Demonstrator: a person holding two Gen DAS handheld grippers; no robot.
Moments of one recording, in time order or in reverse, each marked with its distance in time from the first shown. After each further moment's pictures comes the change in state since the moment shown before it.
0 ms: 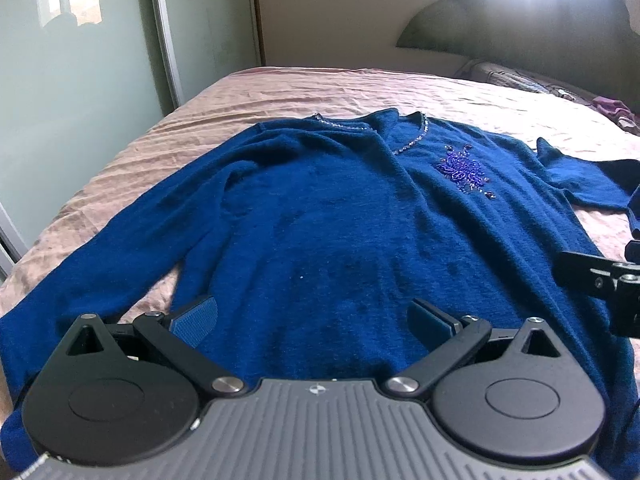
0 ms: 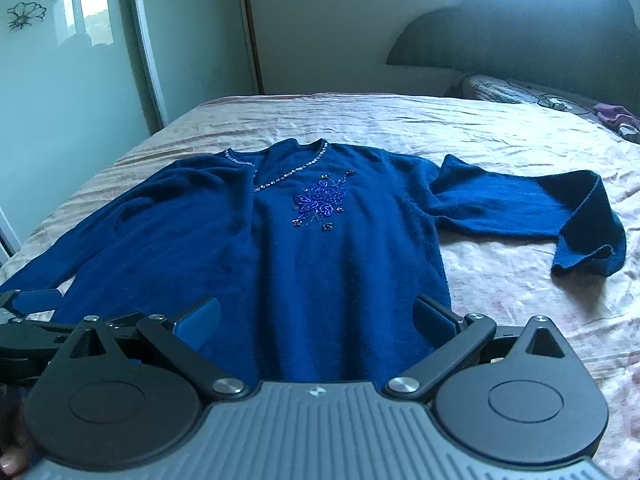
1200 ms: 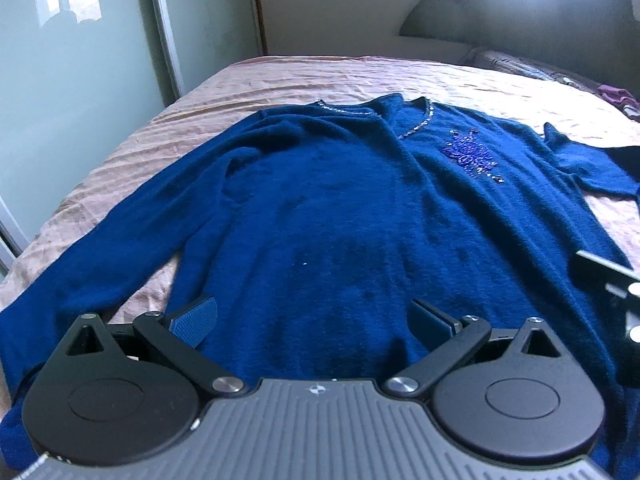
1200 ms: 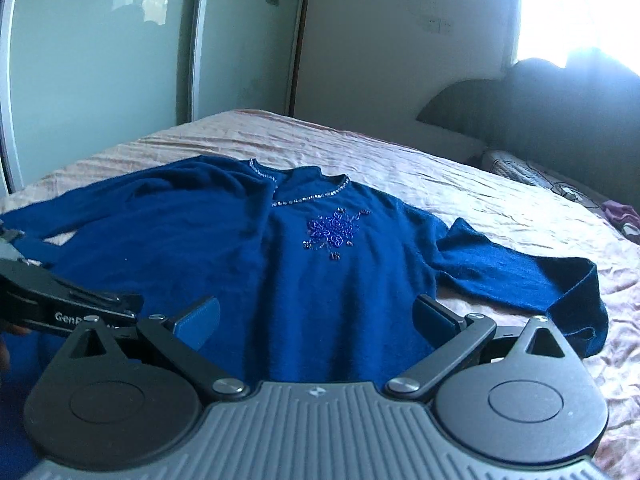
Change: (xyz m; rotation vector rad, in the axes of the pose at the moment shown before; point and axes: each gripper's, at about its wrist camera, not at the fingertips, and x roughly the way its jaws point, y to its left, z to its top) left arm 0.008 -0.002 -0.005 0.011 0.028 0.012; right arm -0.010 0.018 -0.013 -0.257 -0.112 -0.028
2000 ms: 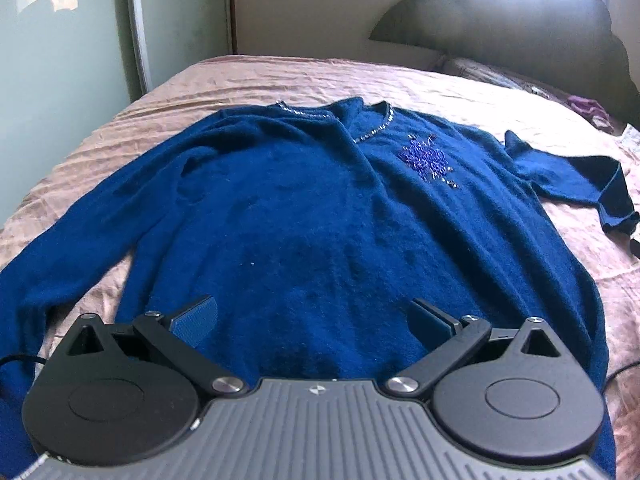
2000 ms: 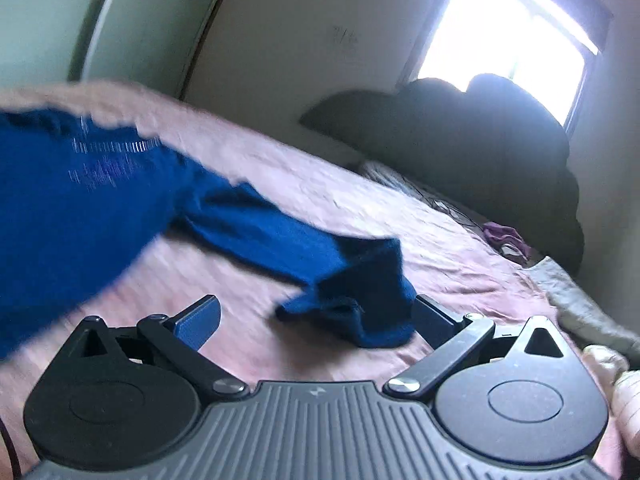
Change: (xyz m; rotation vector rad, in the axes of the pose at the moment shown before) left arm 0.000 -0.011 0.000 -0.015 0.007 -0.119; right arm 0.006 -0.160 -0.060 -0.126 -0.021 -0.363
